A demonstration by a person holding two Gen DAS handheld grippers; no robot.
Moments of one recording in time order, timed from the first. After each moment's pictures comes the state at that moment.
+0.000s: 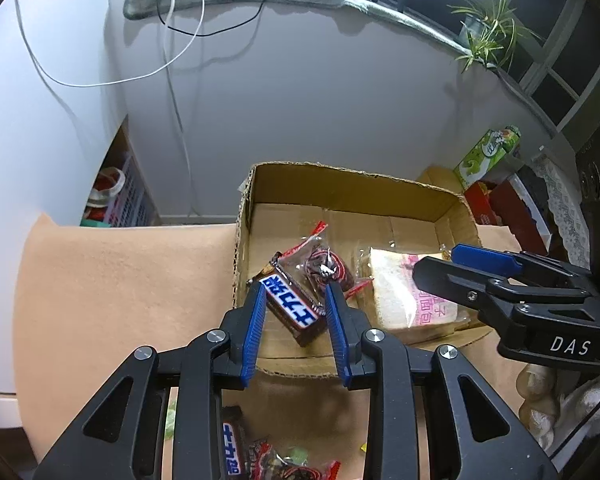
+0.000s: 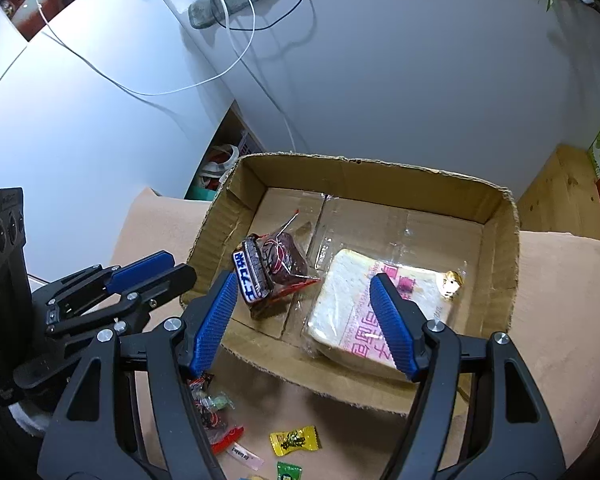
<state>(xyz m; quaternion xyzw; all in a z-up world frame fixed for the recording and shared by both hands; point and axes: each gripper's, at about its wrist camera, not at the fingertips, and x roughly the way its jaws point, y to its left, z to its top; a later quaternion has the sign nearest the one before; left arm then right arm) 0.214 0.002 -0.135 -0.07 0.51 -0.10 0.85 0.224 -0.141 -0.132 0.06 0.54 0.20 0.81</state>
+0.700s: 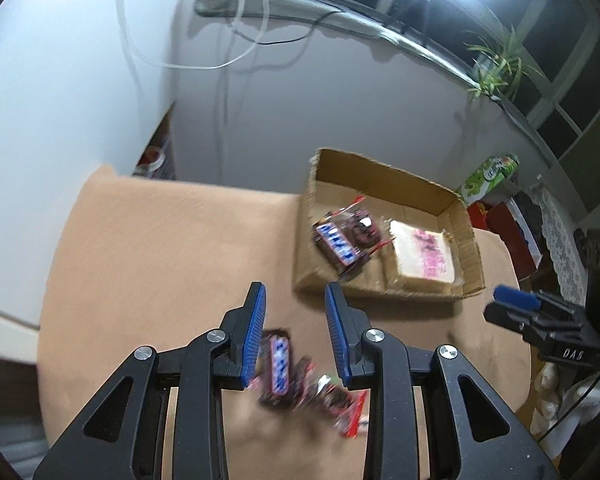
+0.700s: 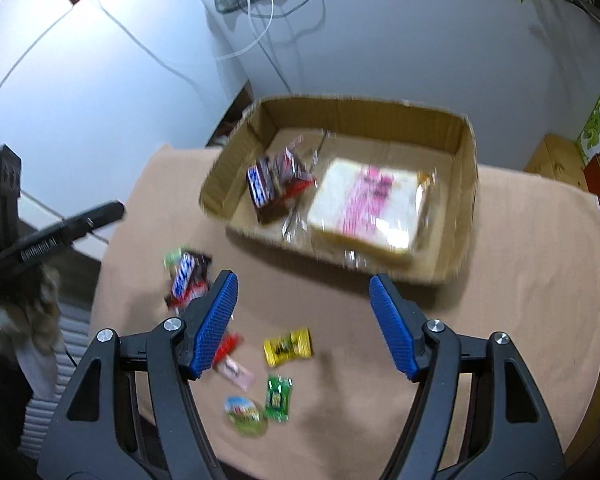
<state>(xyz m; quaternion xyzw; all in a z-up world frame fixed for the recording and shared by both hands) 0.136 0.073 -0.116 -0.12 0.49 -0.07 0.86 0.122 -0.174 -0.129 0.04 0.55 0.22 0.80</state>
